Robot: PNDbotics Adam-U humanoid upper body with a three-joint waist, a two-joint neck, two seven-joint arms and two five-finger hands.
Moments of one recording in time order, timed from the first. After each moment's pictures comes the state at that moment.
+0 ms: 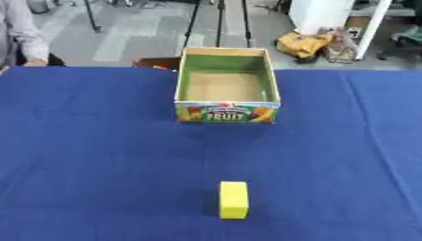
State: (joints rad) left arm -0.27 0.28 0.22 -1.98 0.24 -0.51 0.13; right arm -0.49 -0.46 -0.05 -1.98 0.38 -0.26 -0.17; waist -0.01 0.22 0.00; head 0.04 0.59
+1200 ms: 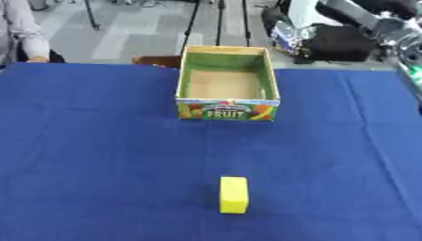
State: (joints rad) left arm -0.25 0.28 0.21 -1.98 0.25 -0.50 0.11; right arm -0.92 -0.77 0.32 -1.71 0.56 -0.12 0.43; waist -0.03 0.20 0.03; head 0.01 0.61
